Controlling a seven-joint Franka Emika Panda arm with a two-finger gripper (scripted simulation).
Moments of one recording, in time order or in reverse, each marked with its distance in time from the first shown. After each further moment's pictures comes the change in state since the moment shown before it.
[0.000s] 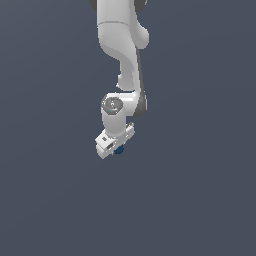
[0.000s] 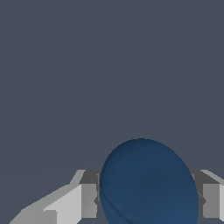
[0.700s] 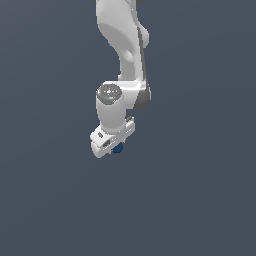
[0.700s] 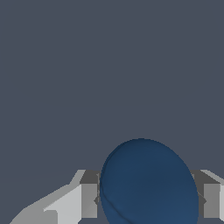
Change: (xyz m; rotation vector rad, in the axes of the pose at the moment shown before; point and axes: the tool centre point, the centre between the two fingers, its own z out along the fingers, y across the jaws) arm 0.023 0.022 -0.071 0.001 0.001 -0.001
